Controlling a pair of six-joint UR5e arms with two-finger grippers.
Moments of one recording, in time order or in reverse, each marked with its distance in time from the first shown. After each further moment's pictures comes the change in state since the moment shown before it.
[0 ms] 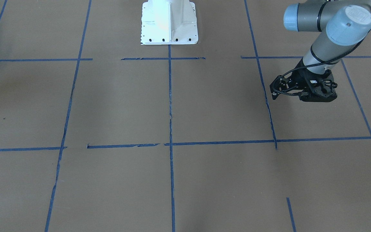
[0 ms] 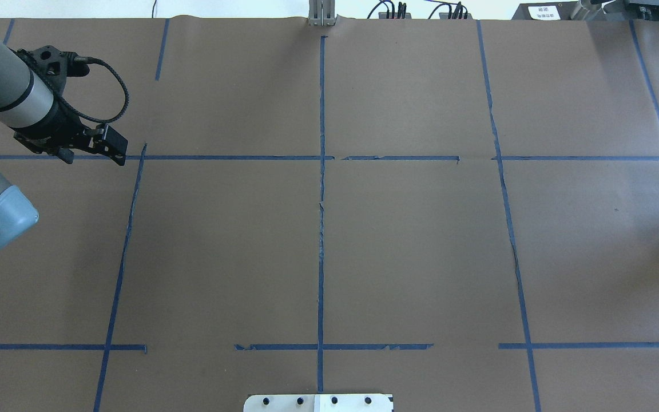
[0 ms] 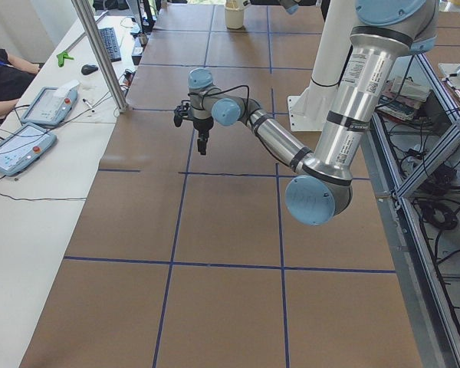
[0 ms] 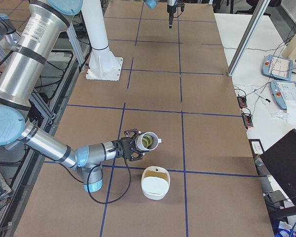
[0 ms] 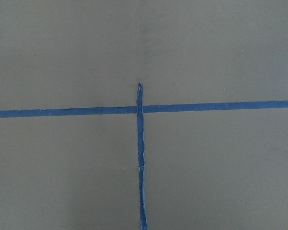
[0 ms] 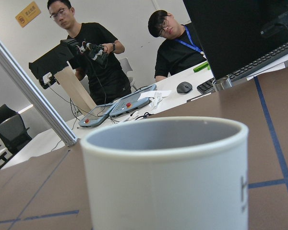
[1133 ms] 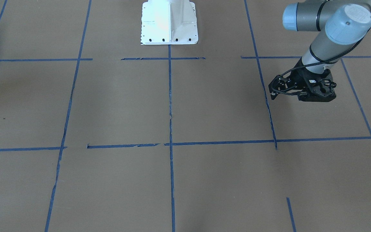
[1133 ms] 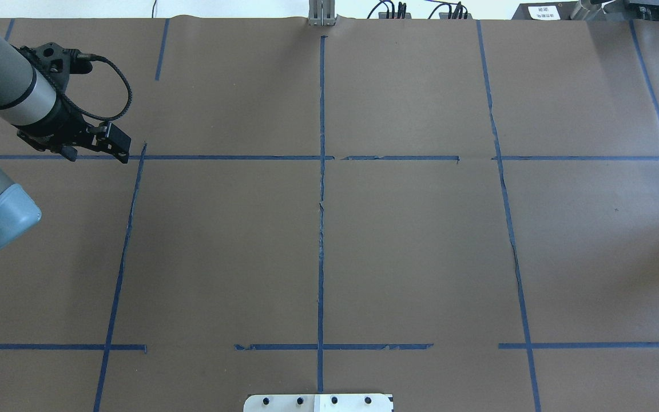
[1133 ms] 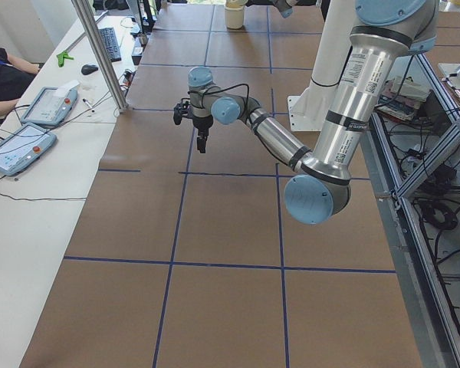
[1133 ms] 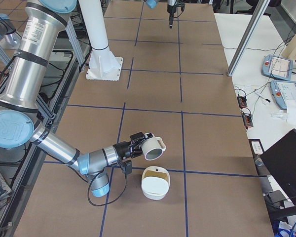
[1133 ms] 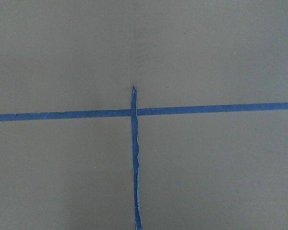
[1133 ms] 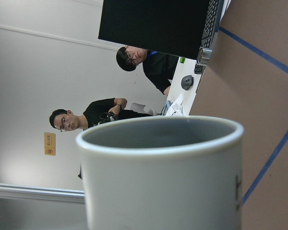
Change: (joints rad) left arm 0.000 -0.010 -0.001 0.000 0.001 0.000; right arm 0.130 0.114 -0.120 0.175 -0.005 0.884
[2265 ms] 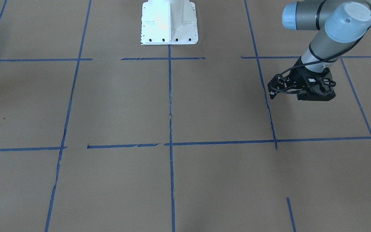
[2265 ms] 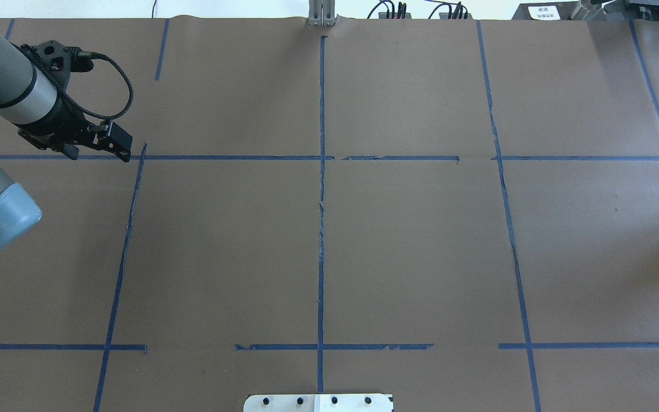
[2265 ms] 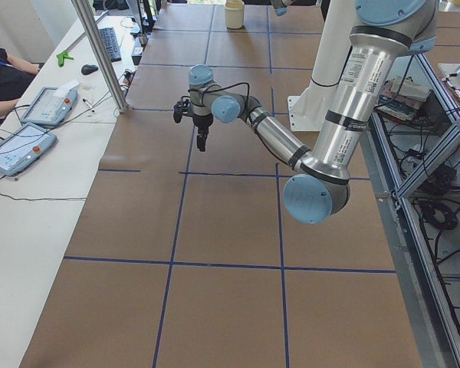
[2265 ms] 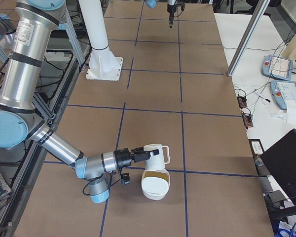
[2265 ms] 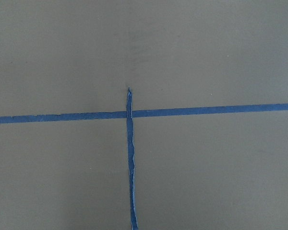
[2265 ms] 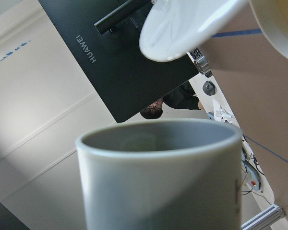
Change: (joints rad) left arm 0.000 -0.004 -0.006 0.000 0.000 -0.001; right arm 0.176 0.034 -0.047 0.001 -0.054 0.757
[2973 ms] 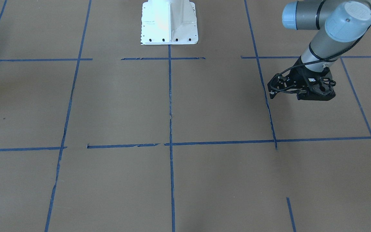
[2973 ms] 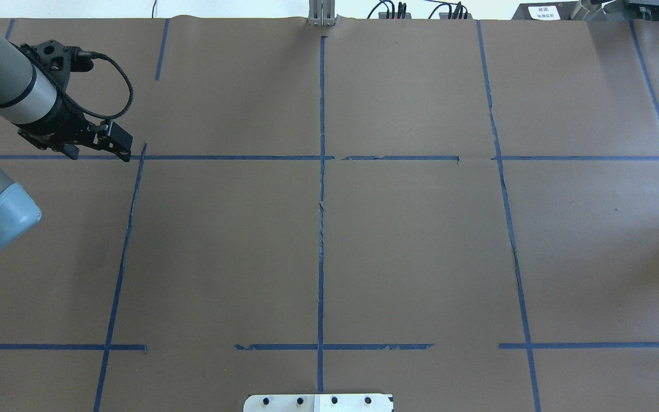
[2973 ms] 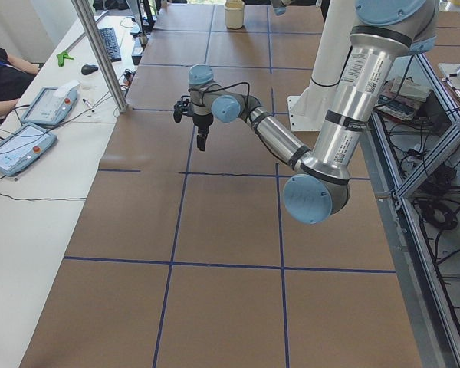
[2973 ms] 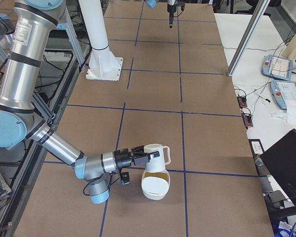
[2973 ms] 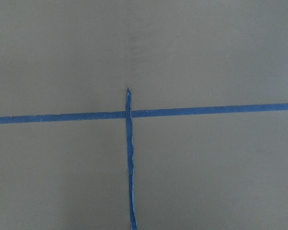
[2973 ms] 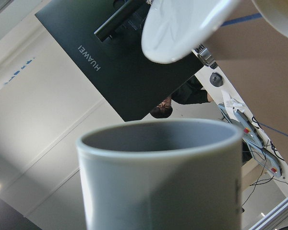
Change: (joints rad) left arm 0.000 0.000 -0.003 0.000 0.000 0.000; right arm 0.021 0.002 0.003 0.000 -0.002 0.074
